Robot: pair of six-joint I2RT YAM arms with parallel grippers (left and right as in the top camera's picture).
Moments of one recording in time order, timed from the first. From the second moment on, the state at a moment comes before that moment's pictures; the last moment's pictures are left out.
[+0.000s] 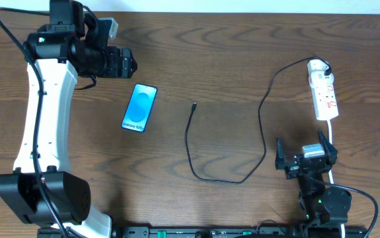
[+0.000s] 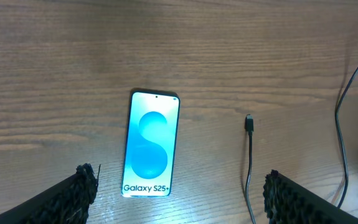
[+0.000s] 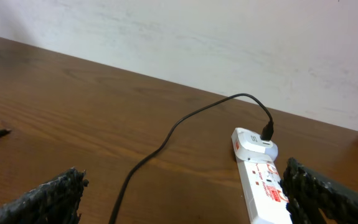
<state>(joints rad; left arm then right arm) 0.04 1.75 1.76 -1.15 0.35 0.07 -0.02 0.01 0.01 -0.06 -0.14 -0.23</state>
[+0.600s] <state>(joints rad) 0.04 1.75 1.76 -1.18 0.35 0.07 -0.02 0.01 0.01 -0.06 -0.14 -0.23</state>
